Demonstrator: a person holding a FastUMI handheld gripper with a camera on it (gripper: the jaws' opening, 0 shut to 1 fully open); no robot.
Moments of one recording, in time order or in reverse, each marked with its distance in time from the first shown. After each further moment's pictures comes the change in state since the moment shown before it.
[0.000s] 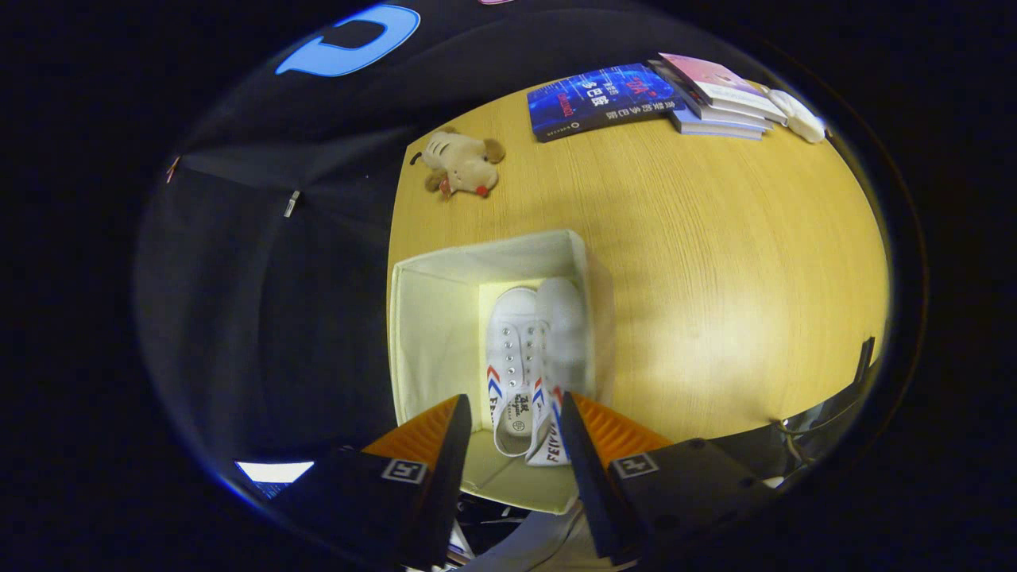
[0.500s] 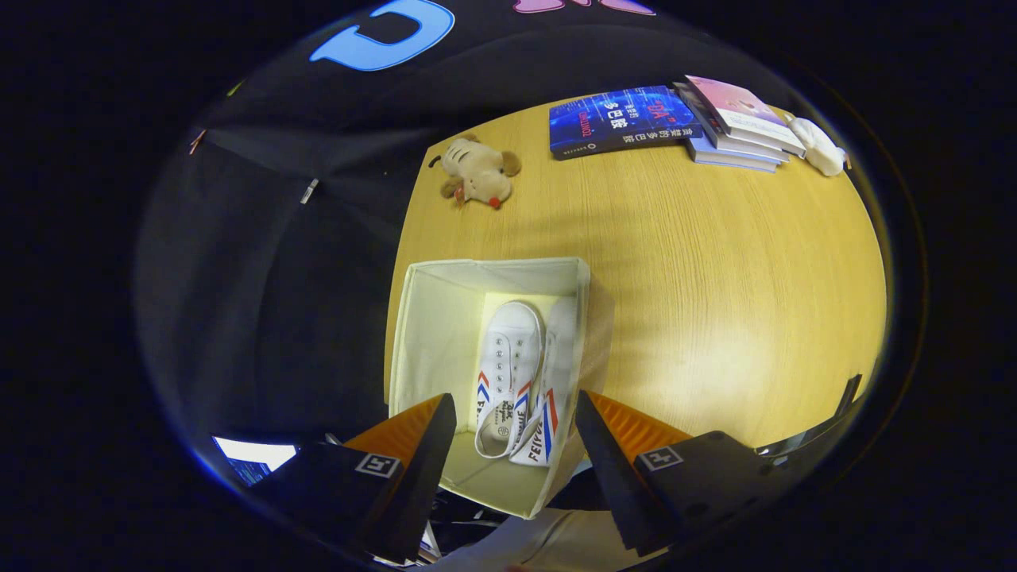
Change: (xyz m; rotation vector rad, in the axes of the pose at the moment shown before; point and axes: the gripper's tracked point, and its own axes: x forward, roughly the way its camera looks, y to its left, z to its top) arm -0.015 -0.008 0.008 -0.083 -0.044 0.041
